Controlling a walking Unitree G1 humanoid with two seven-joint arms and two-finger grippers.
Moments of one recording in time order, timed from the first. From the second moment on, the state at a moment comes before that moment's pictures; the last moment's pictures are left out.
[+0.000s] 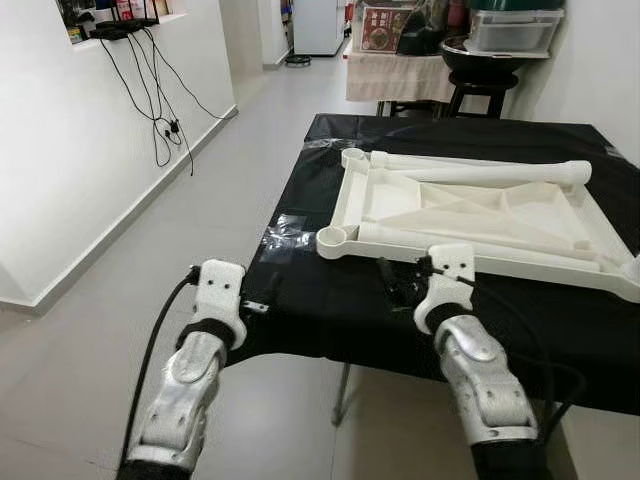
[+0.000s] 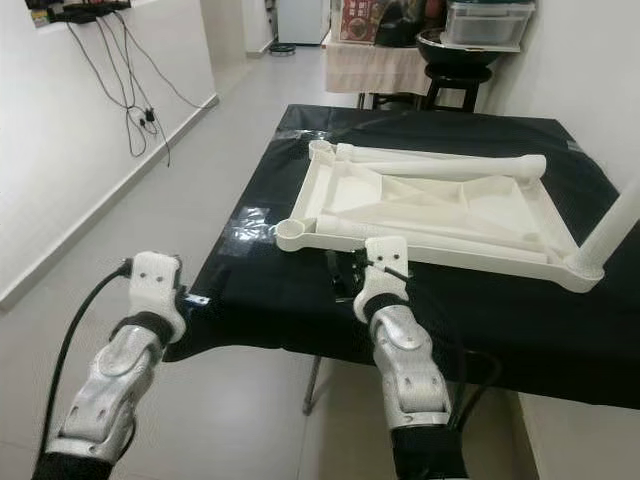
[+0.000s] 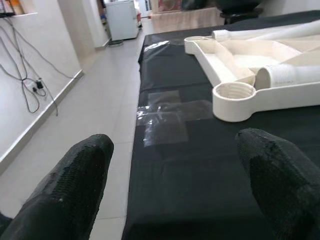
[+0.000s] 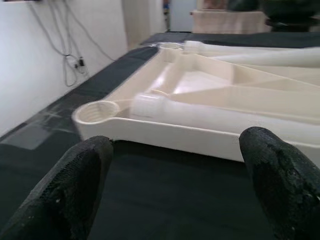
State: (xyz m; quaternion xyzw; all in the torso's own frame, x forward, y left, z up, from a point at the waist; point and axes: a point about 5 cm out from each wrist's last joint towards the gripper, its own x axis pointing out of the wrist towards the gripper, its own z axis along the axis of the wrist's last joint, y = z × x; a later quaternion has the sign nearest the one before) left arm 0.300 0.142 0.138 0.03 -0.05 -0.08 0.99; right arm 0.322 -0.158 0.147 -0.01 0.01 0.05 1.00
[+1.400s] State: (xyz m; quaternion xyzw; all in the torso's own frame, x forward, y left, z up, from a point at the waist) left arm 0.304 0.124 0.143 0.03 -0.07 -0.11 0.99; right arm 0.321 -0.172 0.135 0.03 0.02 0.04 1.00
